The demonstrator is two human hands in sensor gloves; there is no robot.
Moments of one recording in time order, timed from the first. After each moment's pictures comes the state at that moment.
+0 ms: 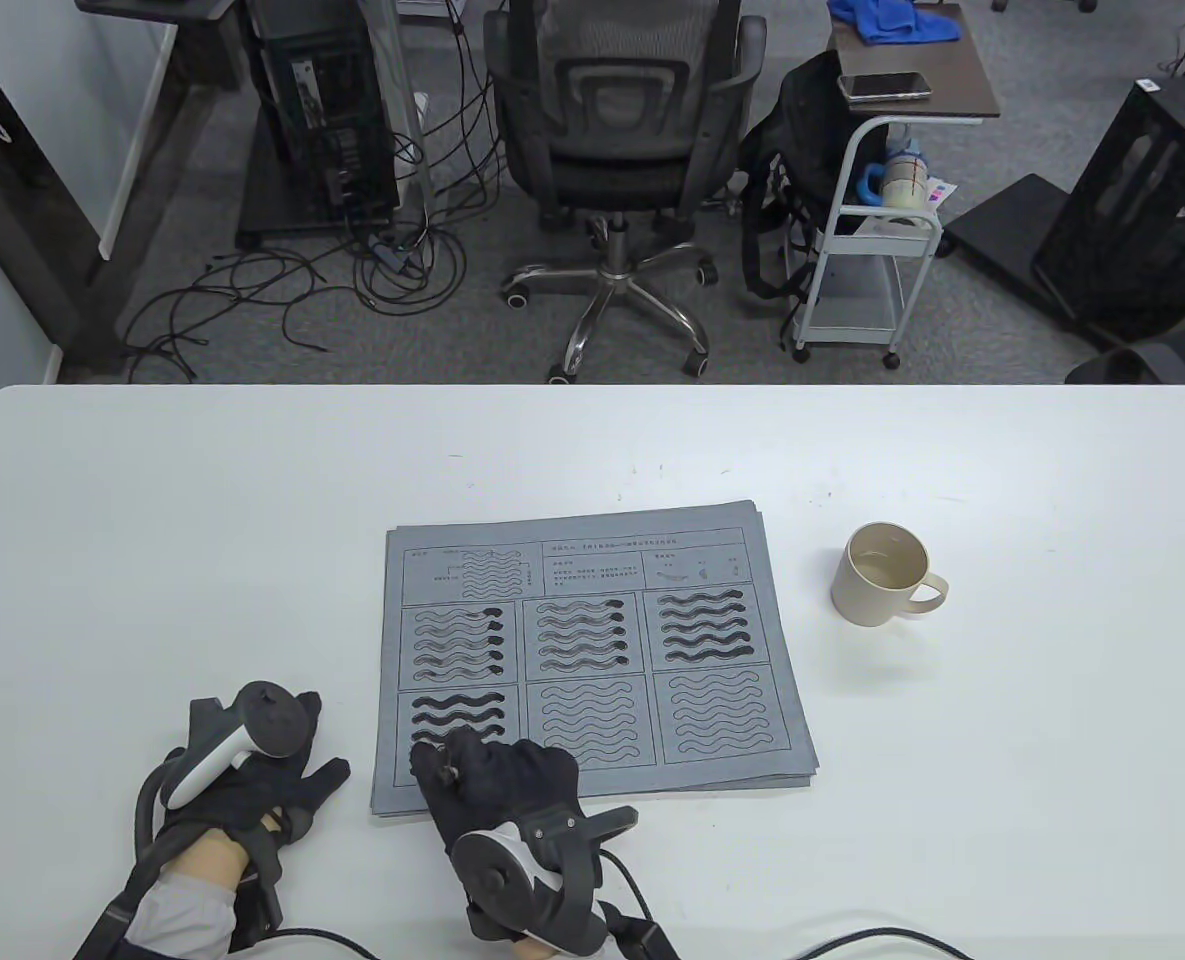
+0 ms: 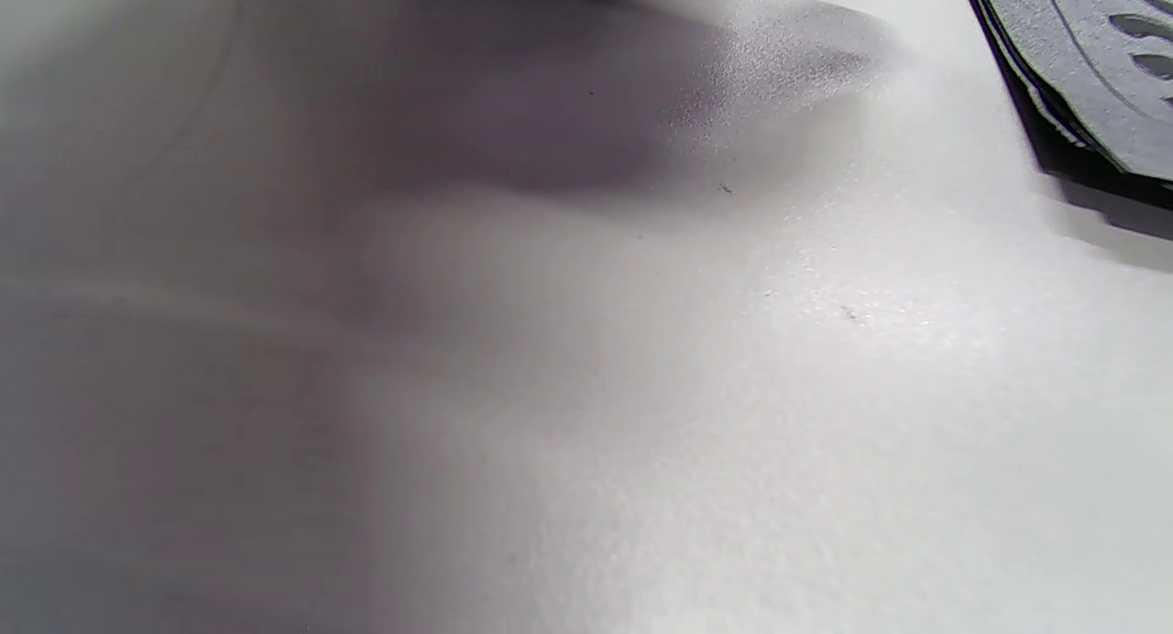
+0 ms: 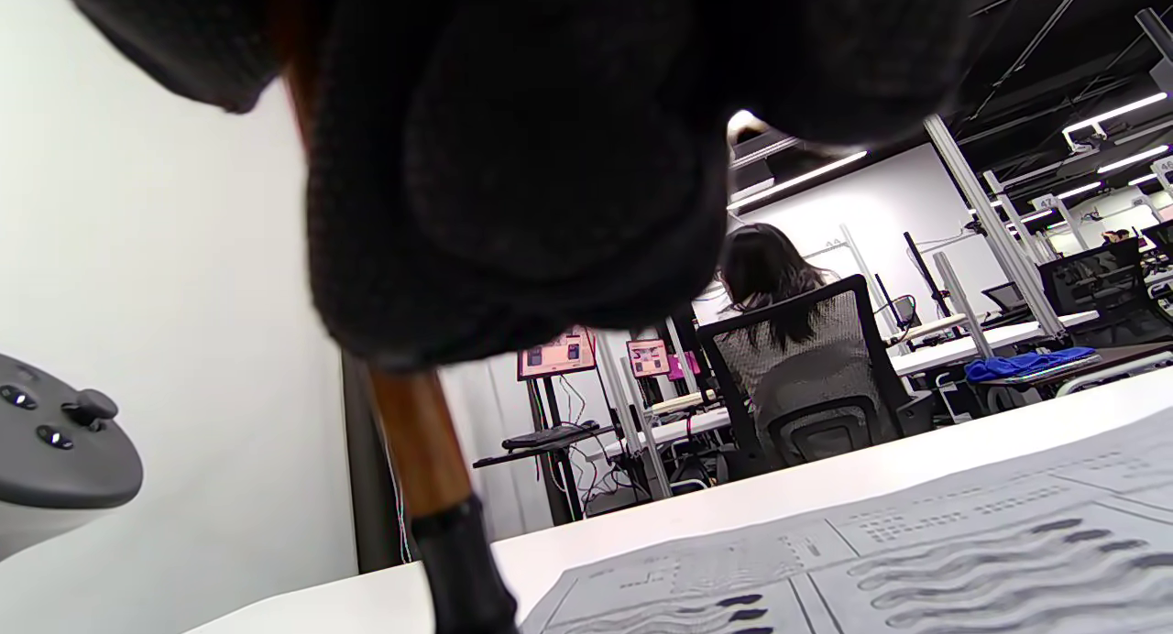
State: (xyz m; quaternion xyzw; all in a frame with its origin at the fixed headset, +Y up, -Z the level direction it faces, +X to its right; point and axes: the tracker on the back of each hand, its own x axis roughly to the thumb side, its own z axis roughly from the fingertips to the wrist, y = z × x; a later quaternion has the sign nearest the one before) left_hand -0.331 -0.773 -0.258 -0.36 0.10 0.11 0.92; right_hand -0.067 -0.691 -0.186 0.12 -0.29 0.92 0.22
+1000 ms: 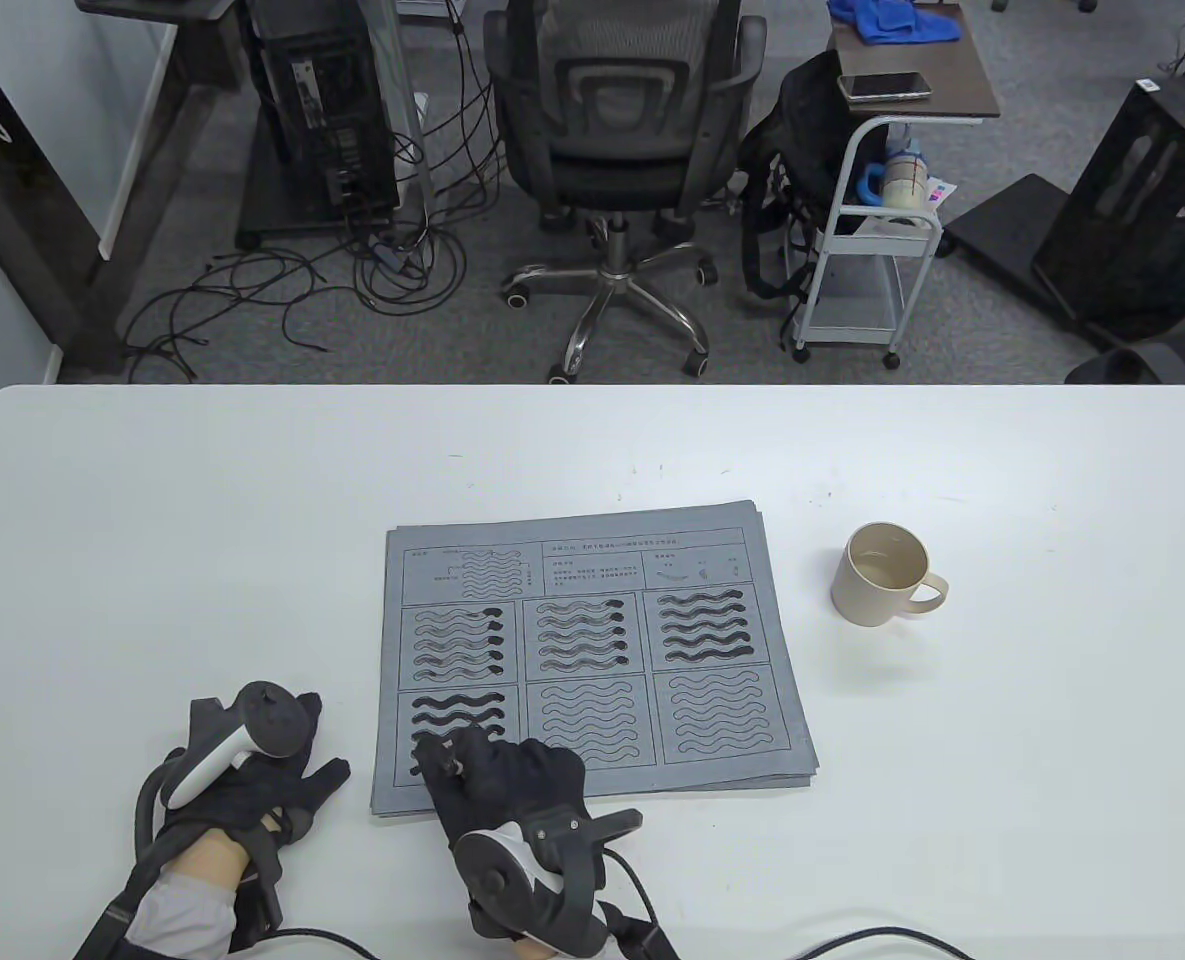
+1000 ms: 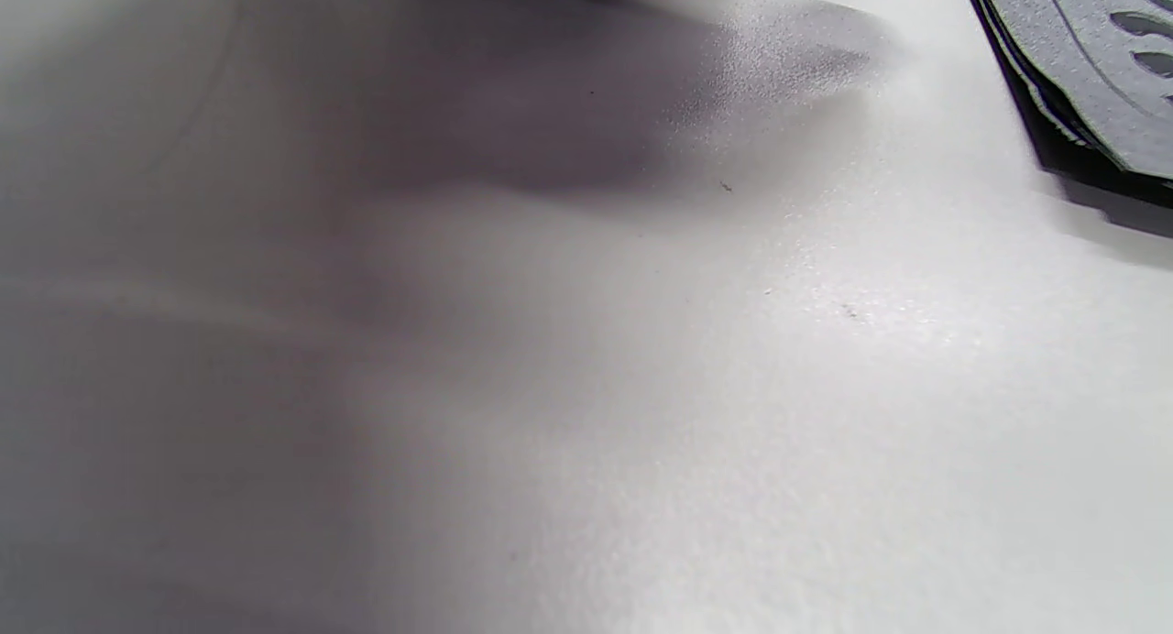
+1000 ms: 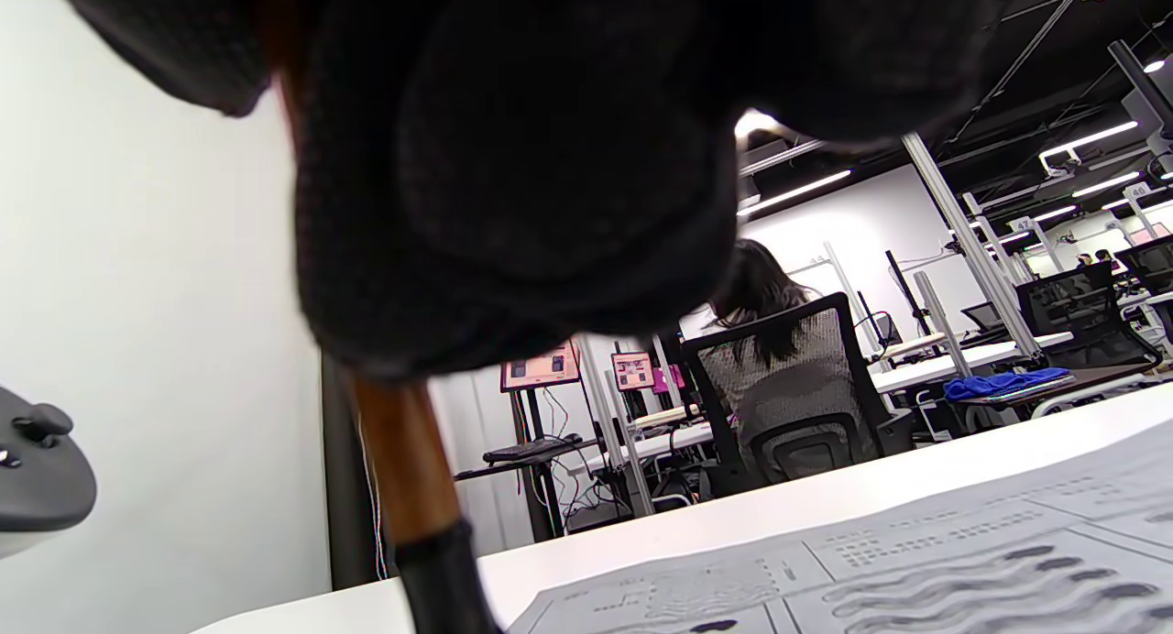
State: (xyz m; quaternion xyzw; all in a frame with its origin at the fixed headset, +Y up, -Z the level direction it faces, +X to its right) left_hand -0.331 -0.773 -0.258 -0.36 0.10 0.11 0.92; right_hand -0.065 -0.690 -0.186 0.11 -0.30 0.92 0.21
